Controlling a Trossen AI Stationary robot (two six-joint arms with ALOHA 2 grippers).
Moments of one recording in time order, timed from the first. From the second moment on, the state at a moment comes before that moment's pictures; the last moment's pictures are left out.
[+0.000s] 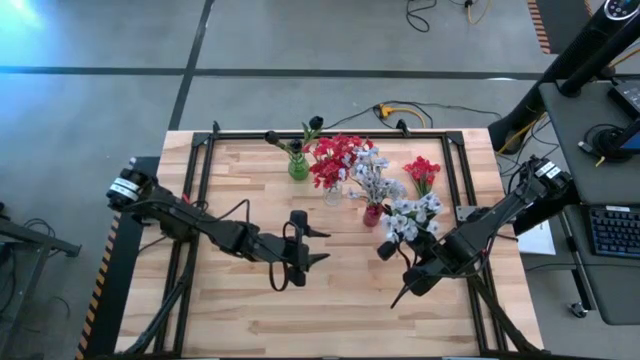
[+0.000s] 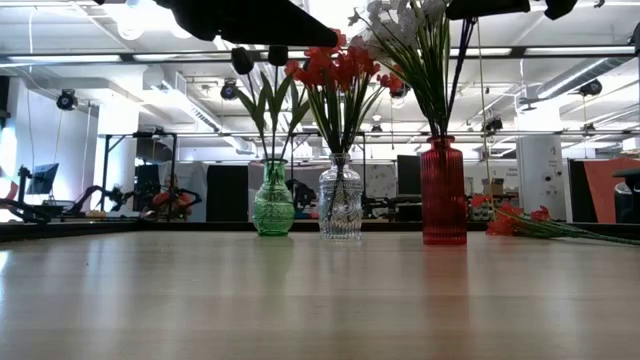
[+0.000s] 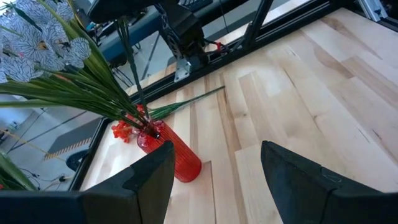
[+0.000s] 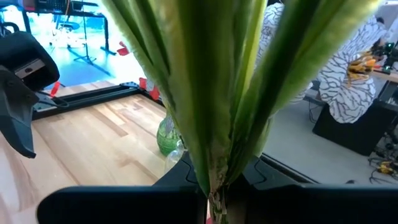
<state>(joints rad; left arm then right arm) -0.36 1.56 0.89 0.32 -0.49 0.33 0.61 1.38 1.01 -0.65 1.41 0.90</state>
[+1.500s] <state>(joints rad) -0.36 1.55 0.89 0.32 -0.49 0.33 0.57 1.39 1.01 -0.65 1.38 0.89</state>
